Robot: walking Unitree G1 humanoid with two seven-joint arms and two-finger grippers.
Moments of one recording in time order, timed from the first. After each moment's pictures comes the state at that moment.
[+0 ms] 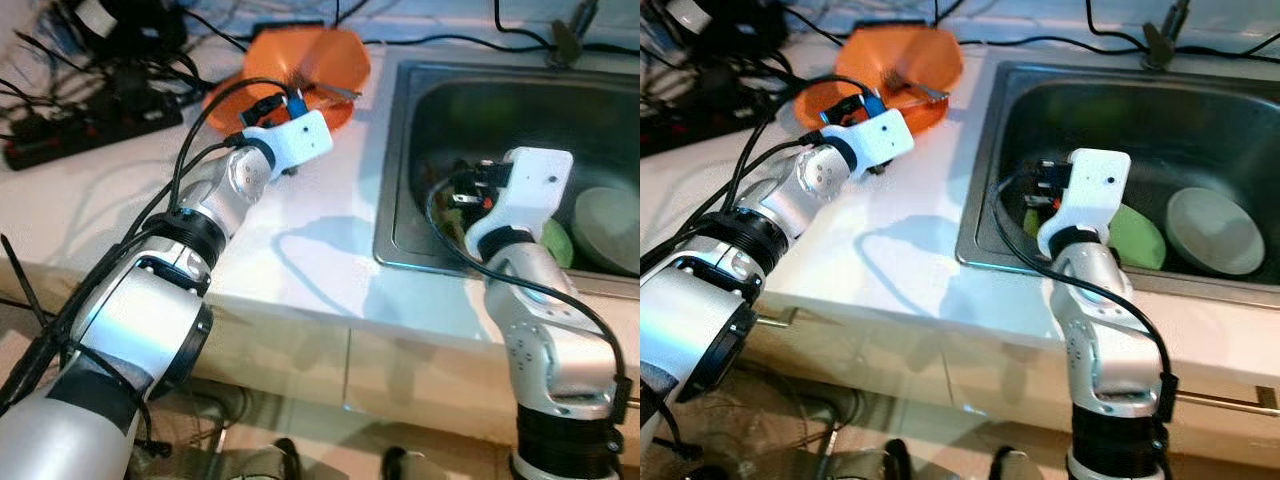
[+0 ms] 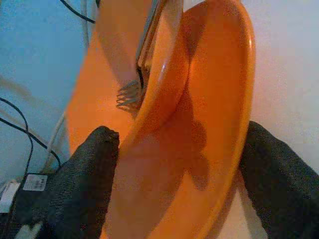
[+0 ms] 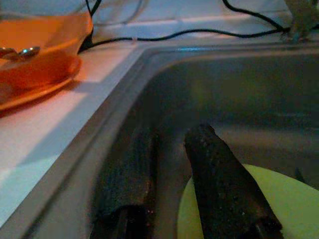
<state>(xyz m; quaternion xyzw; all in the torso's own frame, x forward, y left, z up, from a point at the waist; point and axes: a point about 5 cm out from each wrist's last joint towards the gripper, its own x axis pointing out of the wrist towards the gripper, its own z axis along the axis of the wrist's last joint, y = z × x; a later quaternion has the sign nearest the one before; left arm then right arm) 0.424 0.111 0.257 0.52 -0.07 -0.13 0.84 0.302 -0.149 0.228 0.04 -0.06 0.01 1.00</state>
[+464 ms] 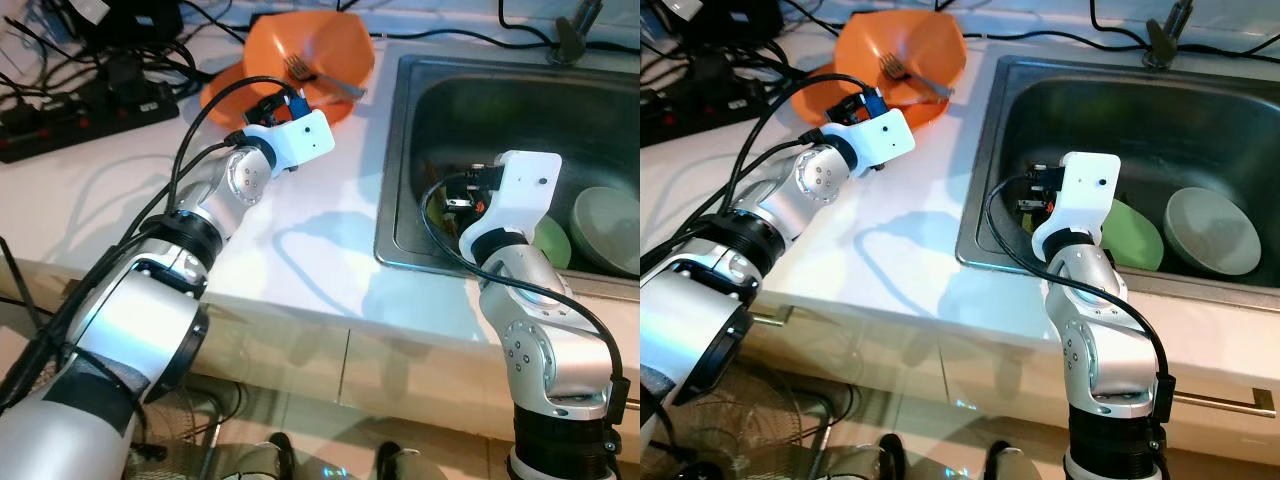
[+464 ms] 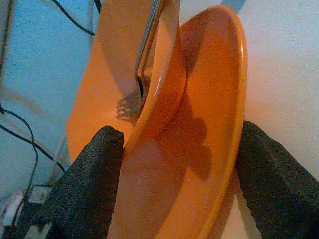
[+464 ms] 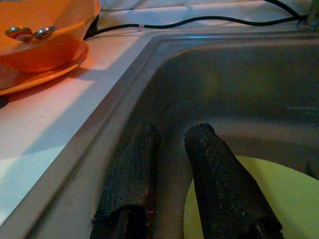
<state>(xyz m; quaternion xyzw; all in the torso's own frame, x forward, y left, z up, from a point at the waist) 0.421 0.111 0.262 0.54 -0.12 -0.12 0.82 0.303 -0.144 0.228 0.04 -0.06 0.02 1.00</state>
